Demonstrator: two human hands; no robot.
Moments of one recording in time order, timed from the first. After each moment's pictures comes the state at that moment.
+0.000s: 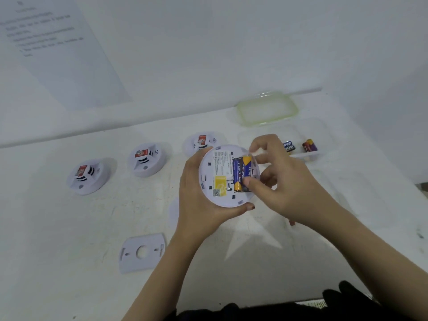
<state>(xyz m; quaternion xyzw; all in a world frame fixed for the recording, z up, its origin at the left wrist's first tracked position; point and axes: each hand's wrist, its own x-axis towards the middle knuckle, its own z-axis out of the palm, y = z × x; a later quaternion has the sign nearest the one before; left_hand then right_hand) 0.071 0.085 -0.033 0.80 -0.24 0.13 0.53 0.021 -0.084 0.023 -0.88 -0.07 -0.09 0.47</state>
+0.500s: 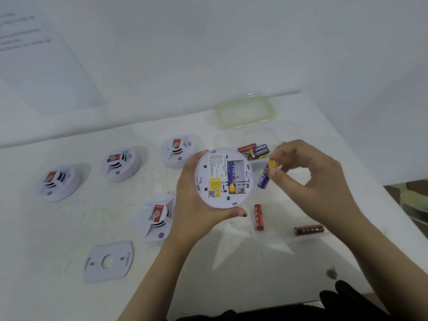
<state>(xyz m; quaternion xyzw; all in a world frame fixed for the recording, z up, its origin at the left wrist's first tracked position) 0.070 0.036 -0.049 0.79 -0.28 0.09 0.54 -0.003 -0.158 0.014 -0.85 0.00 -0.23 0.48</state>
